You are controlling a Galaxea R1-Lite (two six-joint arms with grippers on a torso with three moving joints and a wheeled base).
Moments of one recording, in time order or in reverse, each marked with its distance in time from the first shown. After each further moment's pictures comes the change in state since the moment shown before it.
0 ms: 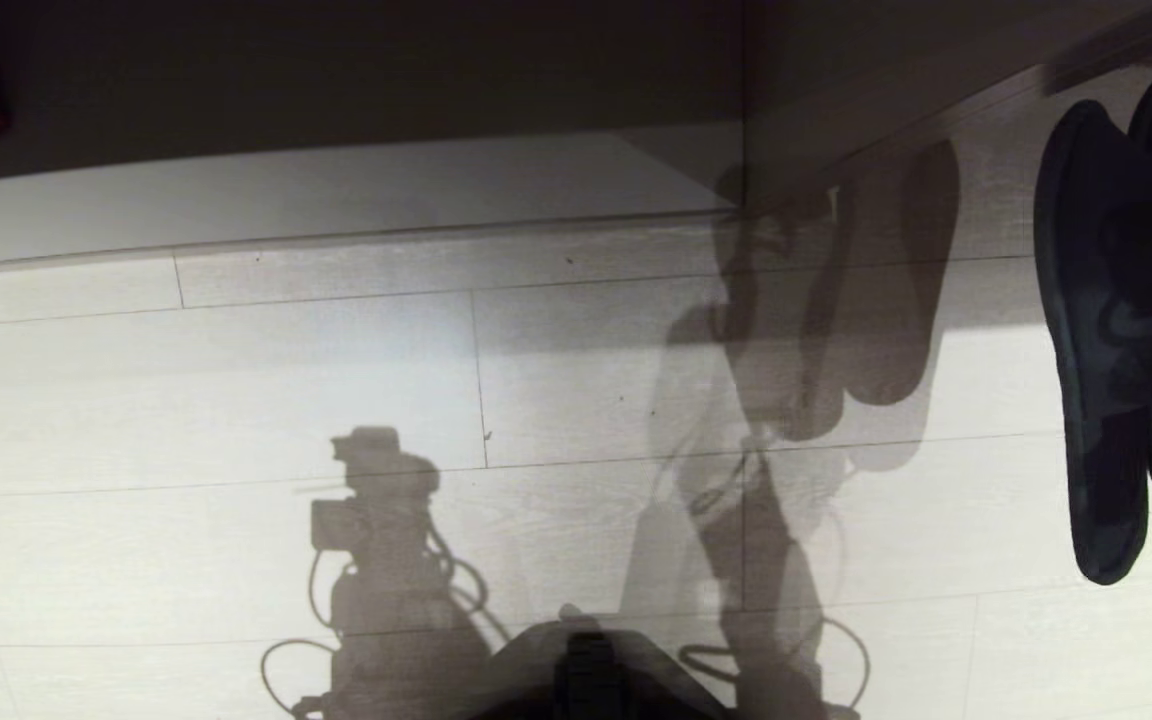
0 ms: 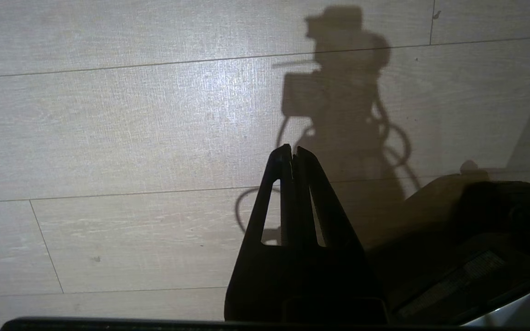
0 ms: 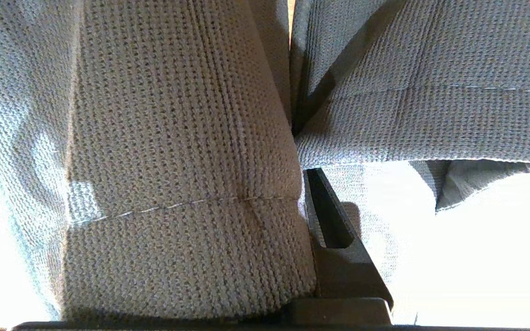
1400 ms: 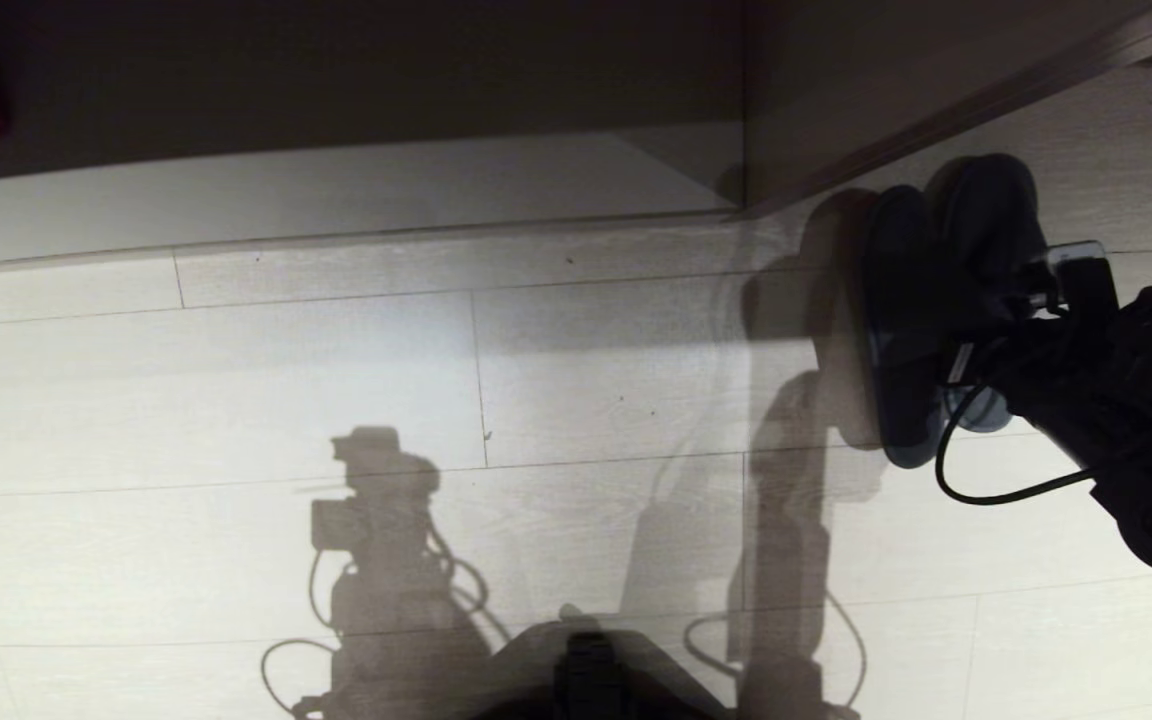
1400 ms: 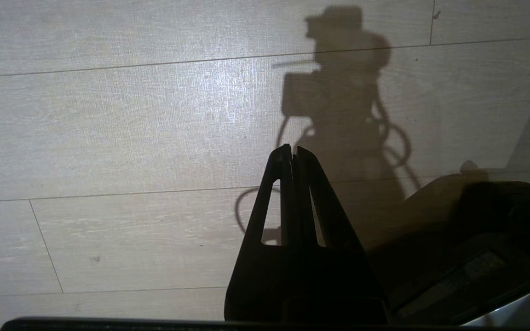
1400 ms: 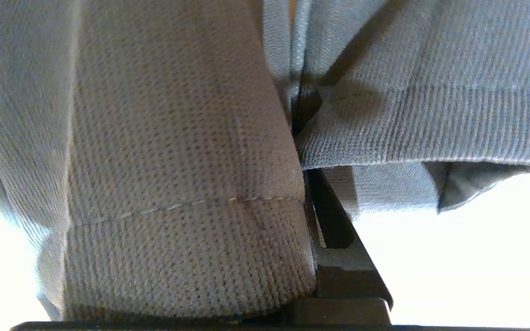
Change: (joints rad) left arm 0.000 0.000 0.000 0.000 0.001 -0.001; right arm -0.034 0.791 -0.117 -0.717 -0.048 -0.004
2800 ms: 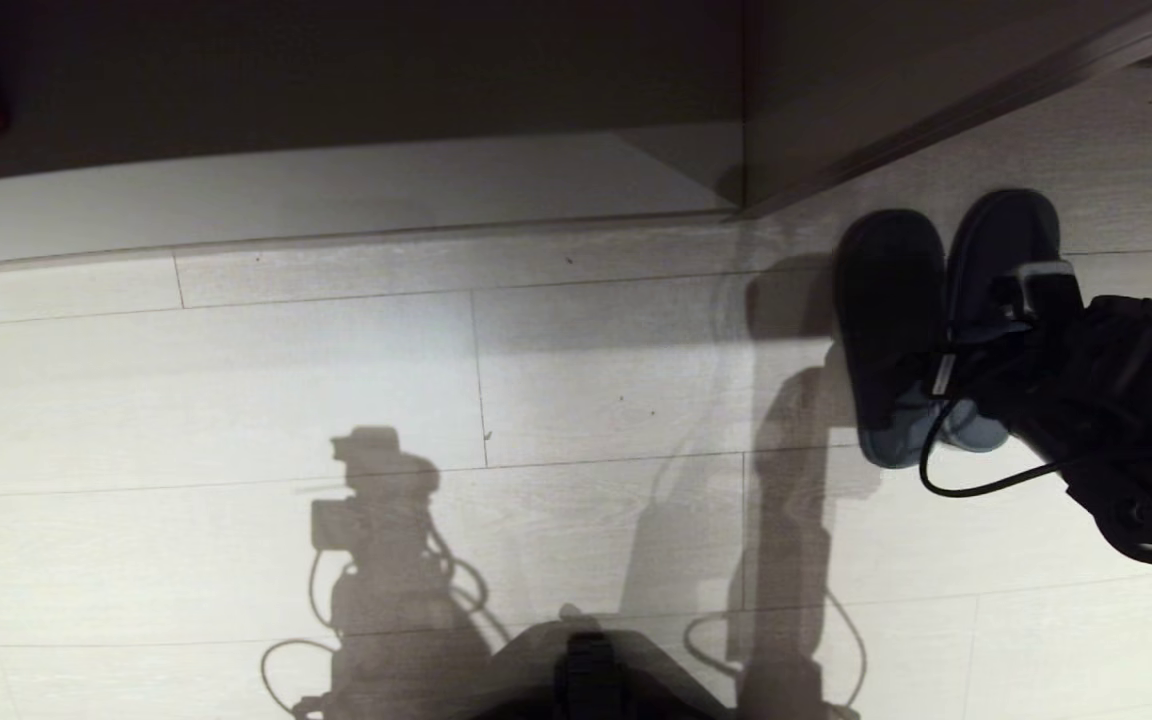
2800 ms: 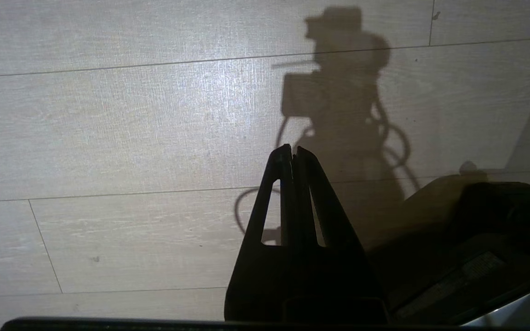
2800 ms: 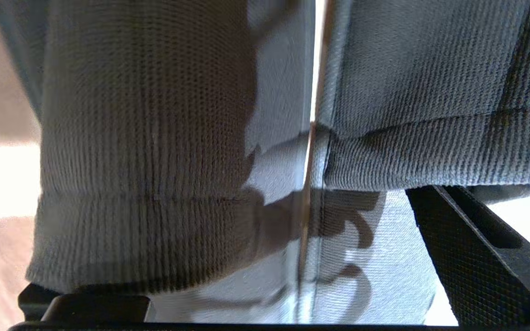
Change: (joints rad) left arm 0.000 0.000 0.000 -0.001 -0.001 -0.002; right arm 0.014 0.061 -0.056 0.091 -0.113 0.038
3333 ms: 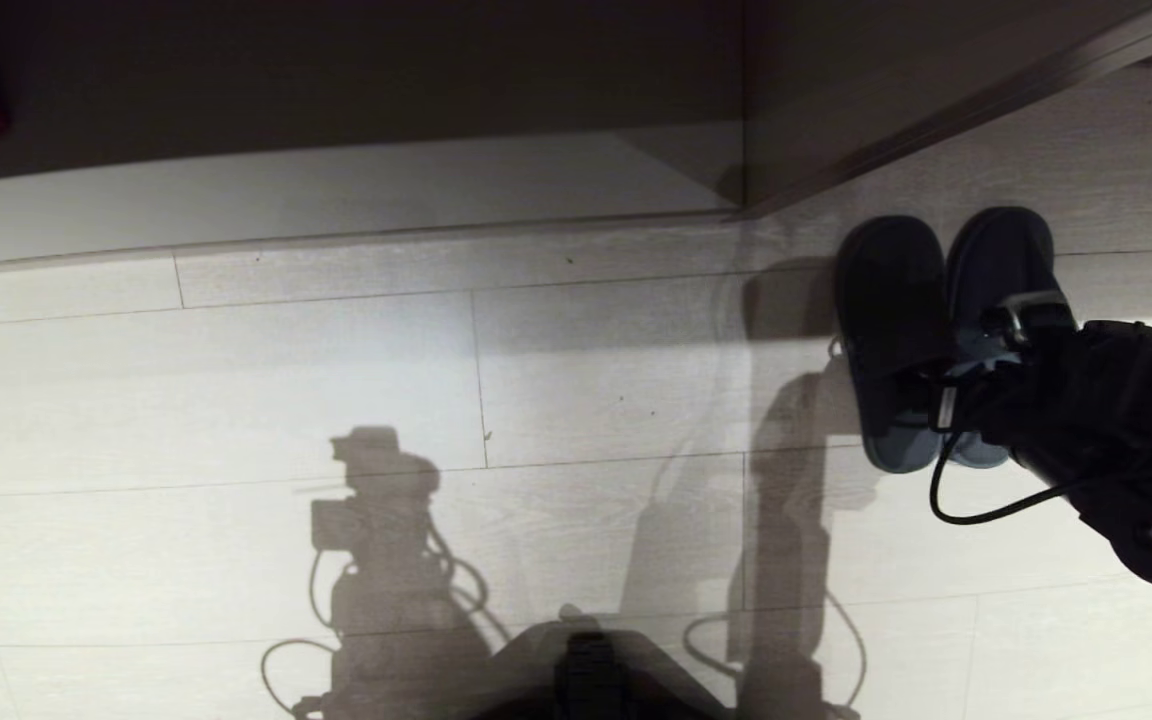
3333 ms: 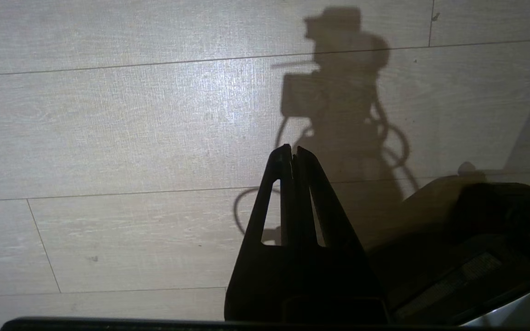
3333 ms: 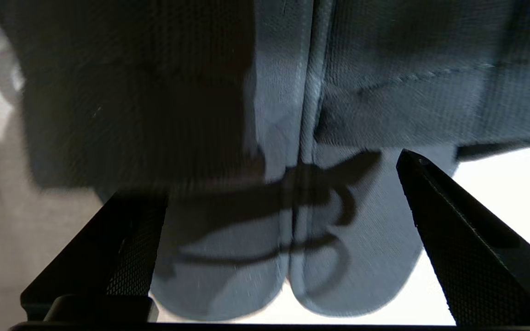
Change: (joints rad) left arm 0.000 0.000 0.000 0.000 -0.001 -0.004; right arm 0.000 -0.019 0.070 0.078 -0.046 -0.018
